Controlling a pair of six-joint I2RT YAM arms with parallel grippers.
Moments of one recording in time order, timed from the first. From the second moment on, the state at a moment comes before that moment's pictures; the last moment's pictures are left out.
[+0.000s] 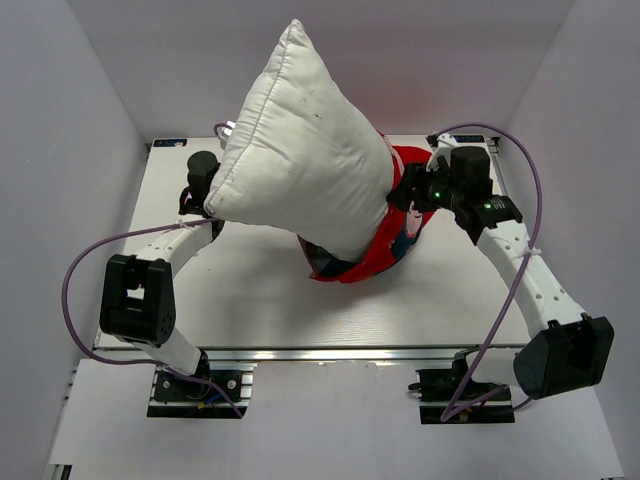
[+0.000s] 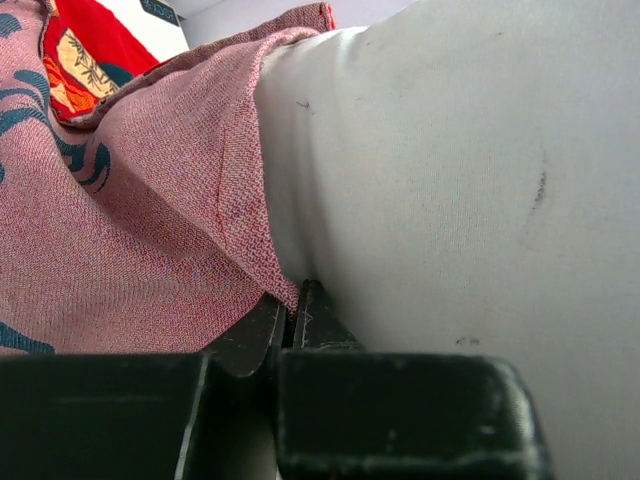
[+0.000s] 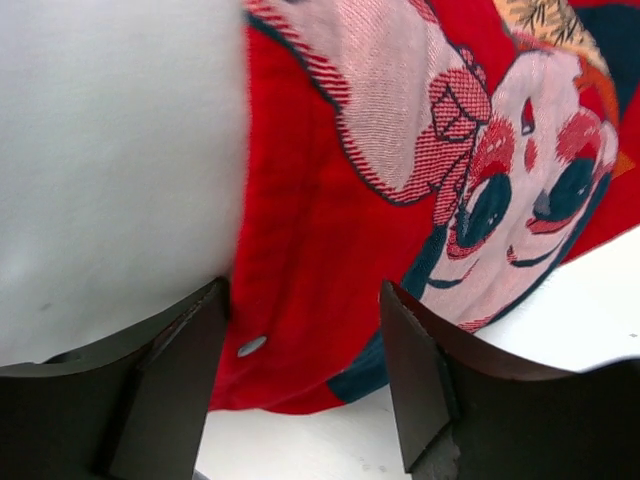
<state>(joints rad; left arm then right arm) -0.19 1.58 1.04 0.61 0.75 -1.19 0.27 1.27 1.20 -0.44 -0.33 0.20</state>
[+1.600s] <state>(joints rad) -0.12 1.58 1.67 0.13 0.61 -1.28 0.56 1.54 1.75 -0.25 -0.43 0.50</state>
